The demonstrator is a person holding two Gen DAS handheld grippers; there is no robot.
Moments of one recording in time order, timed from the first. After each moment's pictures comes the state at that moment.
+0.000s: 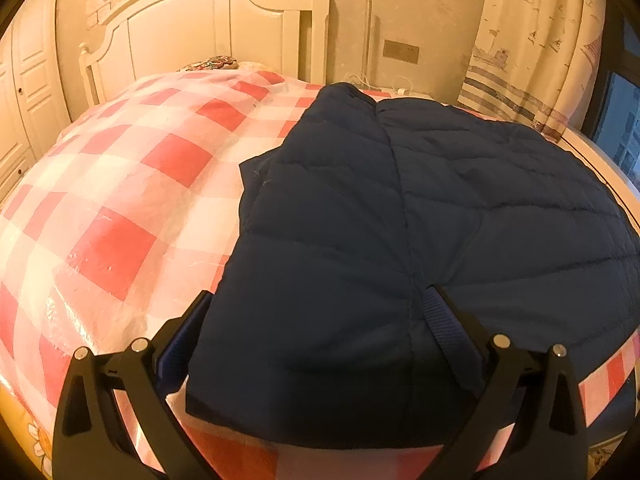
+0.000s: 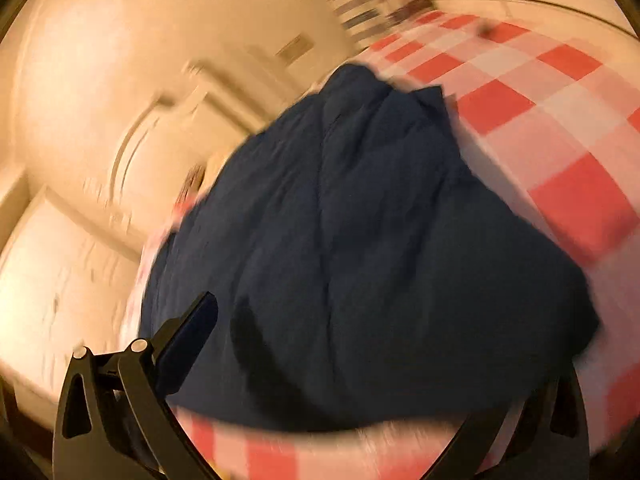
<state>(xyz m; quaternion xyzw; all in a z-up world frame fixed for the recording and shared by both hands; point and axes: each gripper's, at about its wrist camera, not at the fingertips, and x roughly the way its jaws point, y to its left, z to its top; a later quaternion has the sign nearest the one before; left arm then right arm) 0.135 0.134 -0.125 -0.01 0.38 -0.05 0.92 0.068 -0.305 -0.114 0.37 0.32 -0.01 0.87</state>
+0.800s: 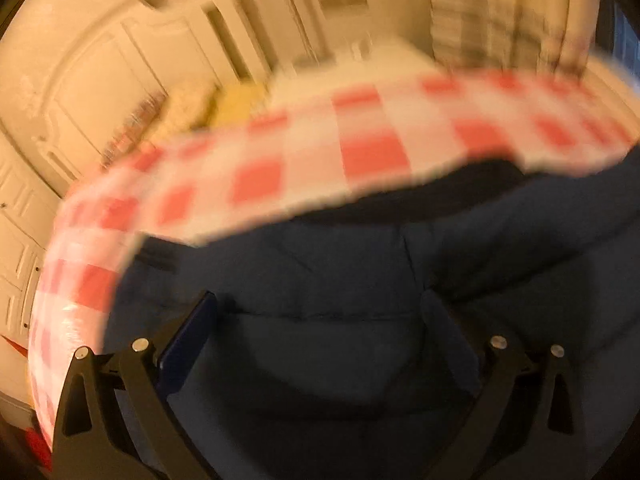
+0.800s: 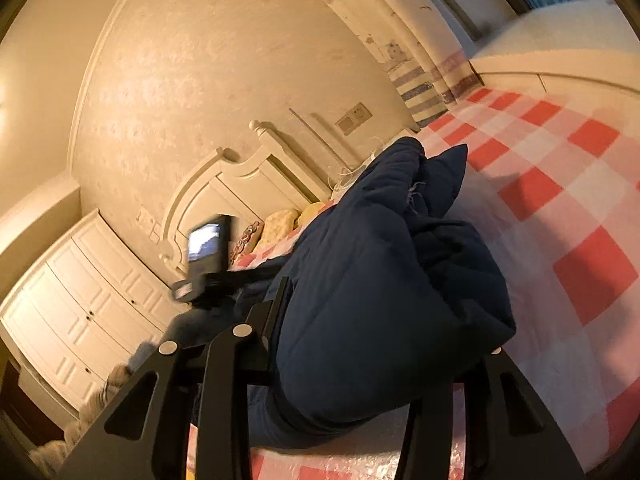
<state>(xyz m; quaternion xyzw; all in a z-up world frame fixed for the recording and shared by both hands) 0.334 -0.080 -0.099 0.16 0.45 -0.04 0.87 0.032 -0.298 -0.067 0.35 0.18 0.06 0.92</state>
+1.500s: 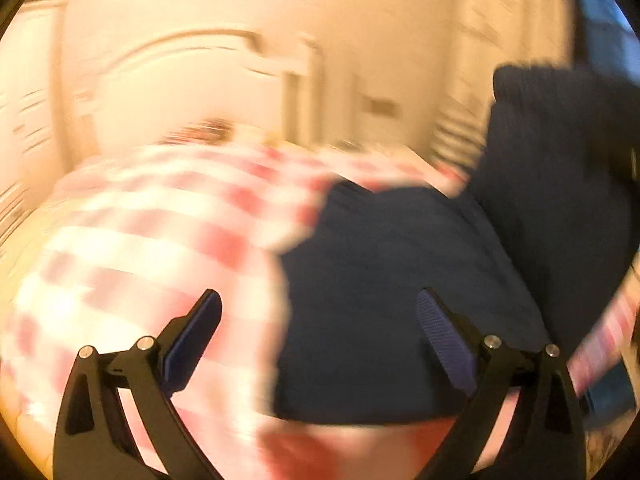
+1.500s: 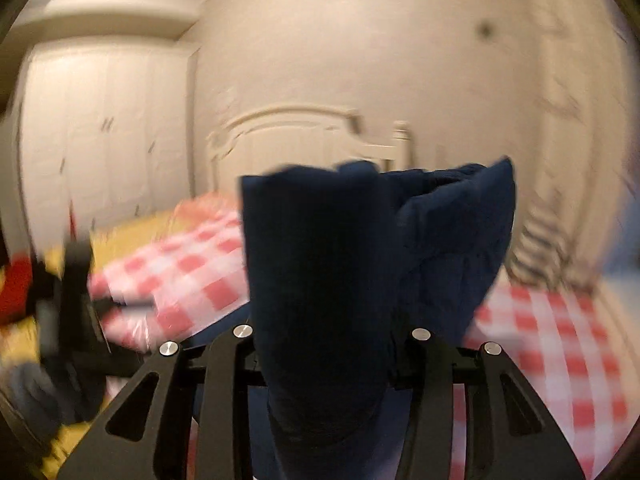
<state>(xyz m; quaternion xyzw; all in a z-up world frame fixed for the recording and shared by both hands) 0.098 0.219 -0.041 -0.01 0.27 -0.06 0.96 0.098 -0.033 0.042 -0.07 0.16 0.16 0.97</state>
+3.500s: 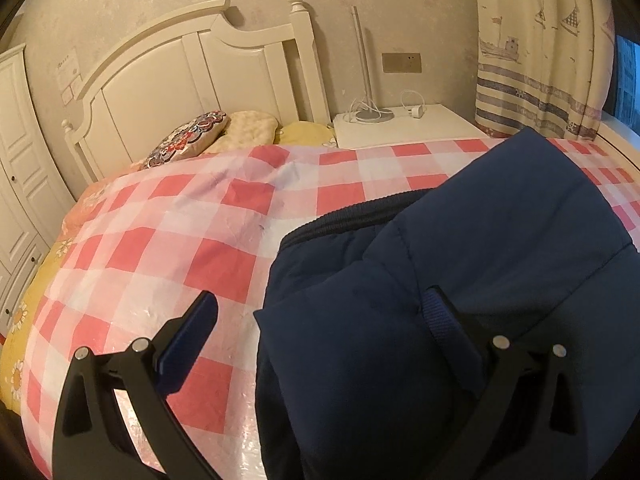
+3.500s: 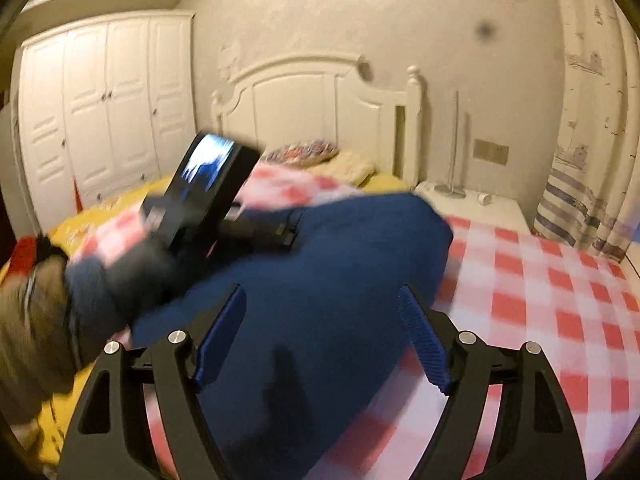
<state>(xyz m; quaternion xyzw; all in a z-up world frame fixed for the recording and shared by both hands) 0.296 0.159 -0.079 0.11 0.34 -0.04 0.94 0.159 -0.075 -0.015 -0.03 0.23 0.17 0.96</state>
